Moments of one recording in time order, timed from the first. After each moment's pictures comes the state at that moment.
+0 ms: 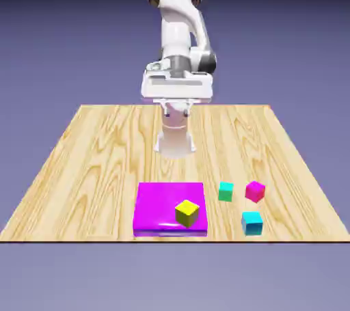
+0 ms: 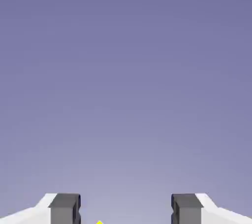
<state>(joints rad) 0.03 -0.53 0.02 -2.79 -0.01 3.01 0.75</state>
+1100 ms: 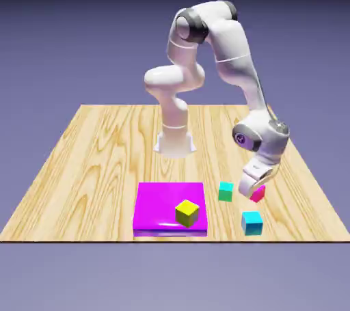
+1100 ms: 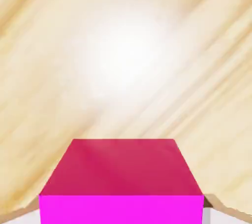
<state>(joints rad) 0.39 0.32 0.31 -2.43 -0.20 2.54 0.88</state>
